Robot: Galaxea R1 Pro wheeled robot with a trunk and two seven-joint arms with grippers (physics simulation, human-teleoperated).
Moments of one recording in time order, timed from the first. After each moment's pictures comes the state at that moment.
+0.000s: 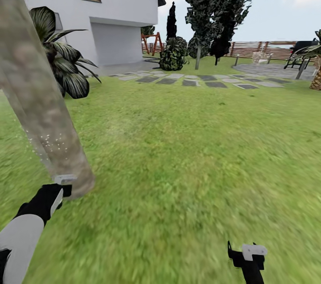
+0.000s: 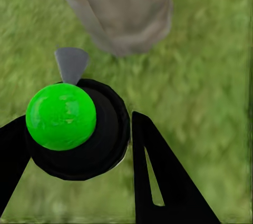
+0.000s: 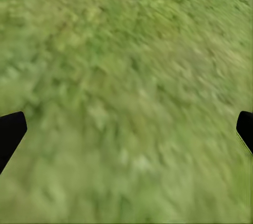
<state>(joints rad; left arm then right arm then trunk) -0.83 0.25 0.27 -0.50 -0.19 0.47 0.08 -0.43 -0.07 -0.45 -0.16 0.52 -0.63 -0.21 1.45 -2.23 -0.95</state>
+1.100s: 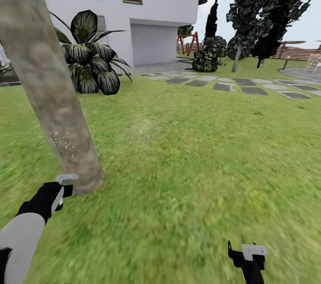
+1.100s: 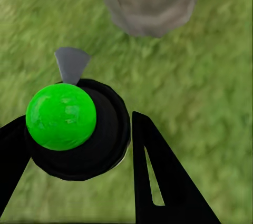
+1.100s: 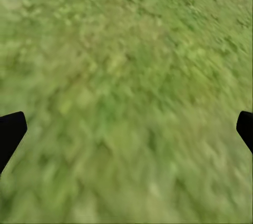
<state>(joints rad) -0.84 0.24 0.26 -0.51 -0.18 0.53 0.07 -0.43 -0.08 -0.45 -0.16 0.52 -0.63 -0.21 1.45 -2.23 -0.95</state>
